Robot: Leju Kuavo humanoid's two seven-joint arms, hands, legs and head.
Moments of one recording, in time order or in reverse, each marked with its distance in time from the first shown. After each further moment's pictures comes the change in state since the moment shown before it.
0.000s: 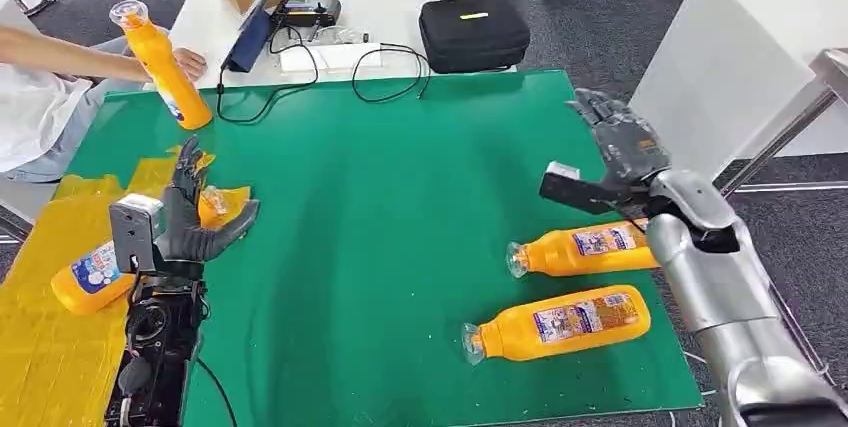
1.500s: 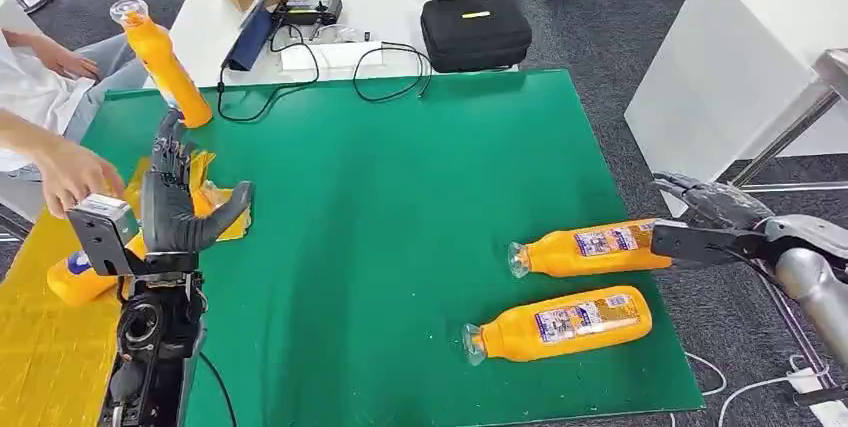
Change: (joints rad) left arm 0.021 -0.012 -0.078 -0.156 0.090 0.010 -0.018; right arm 0.107 -0.420 0.153 0.032 -0.340 0.271 -0.116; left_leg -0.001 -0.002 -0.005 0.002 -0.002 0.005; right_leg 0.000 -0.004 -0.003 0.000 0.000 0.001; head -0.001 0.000
